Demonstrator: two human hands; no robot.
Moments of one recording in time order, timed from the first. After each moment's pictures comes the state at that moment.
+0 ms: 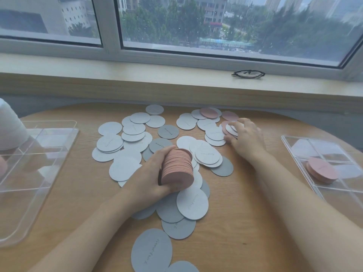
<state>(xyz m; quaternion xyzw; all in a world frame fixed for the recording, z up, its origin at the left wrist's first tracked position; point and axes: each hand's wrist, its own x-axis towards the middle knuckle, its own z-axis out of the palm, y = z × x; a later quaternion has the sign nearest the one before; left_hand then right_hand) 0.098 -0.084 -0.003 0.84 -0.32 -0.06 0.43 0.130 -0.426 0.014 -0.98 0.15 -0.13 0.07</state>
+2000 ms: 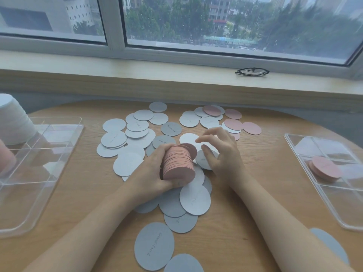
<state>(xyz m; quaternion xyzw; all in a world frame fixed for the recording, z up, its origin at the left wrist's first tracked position) 0.099 -0.085 -0.001 0.82 -0.31 -0.07 0.48 0.079 -0.325 0.007 -0.91 -0.10 -0.31 0.26</state>
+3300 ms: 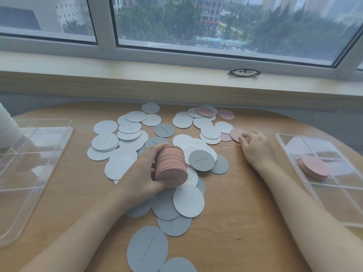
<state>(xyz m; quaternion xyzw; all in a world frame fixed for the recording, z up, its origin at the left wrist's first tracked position) 0.098 -0.084 0.002 0.81 -0.30 -0.07 0.51 0.093 -0.447 0.002 -0.94 0.25 -0.17 0.17</state>
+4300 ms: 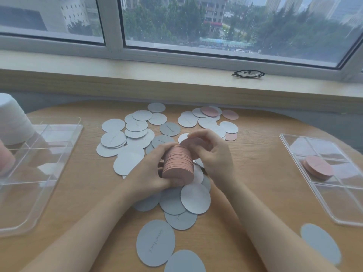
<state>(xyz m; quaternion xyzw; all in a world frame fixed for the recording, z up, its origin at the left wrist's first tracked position) 0.098 -0.084 0.005 0.78 -0.31 -0.11 0.54 0.062 -0.276 0.036 -0.76 -0.02 -0.20 0.61</state>
